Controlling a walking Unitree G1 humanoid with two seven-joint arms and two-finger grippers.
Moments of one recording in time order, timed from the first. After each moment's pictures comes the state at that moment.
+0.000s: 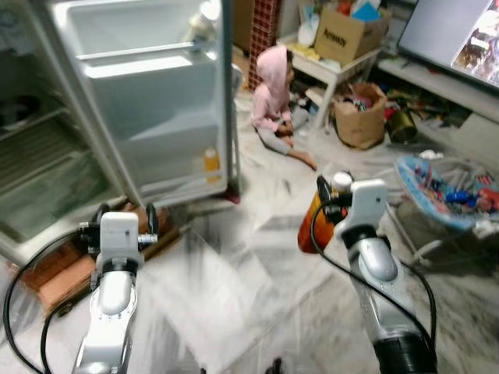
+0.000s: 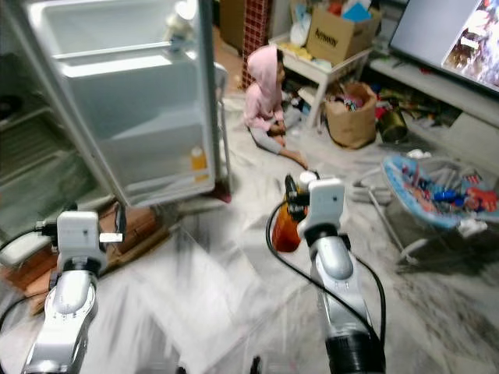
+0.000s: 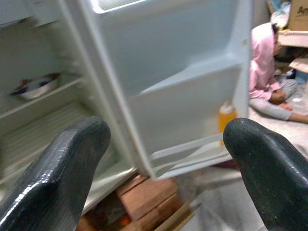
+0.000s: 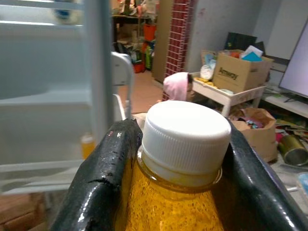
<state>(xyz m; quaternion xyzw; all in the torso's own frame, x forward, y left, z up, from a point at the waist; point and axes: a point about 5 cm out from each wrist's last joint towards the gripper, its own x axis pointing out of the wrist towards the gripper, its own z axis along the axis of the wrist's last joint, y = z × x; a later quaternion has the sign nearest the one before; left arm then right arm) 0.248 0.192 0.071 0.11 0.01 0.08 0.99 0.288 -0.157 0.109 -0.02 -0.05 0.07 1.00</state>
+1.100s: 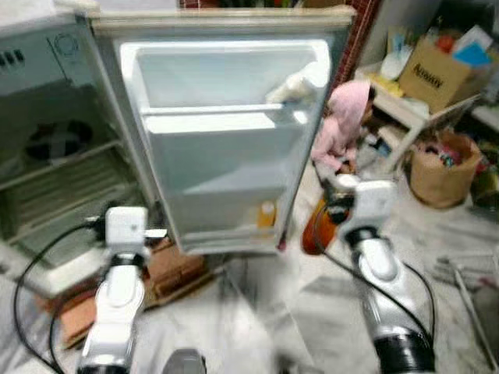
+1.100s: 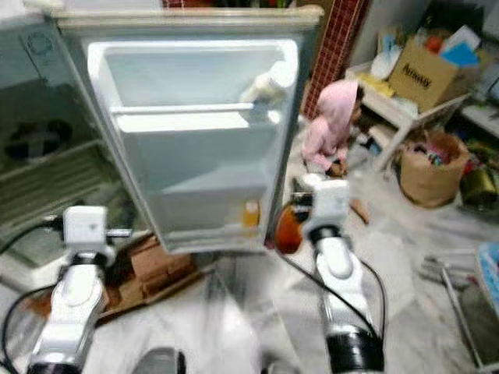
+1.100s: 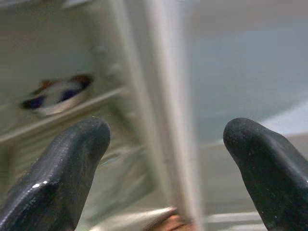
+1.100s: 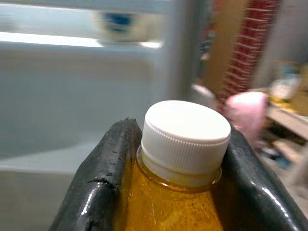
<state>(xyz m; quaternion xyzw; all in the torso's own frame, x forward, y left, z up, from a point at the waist) 0.254 0.191 0.070 0.10 0.02 0.08 0.99 0.290 -0.153 0.104 -0.01 -0.04 0.08 1.00</state>
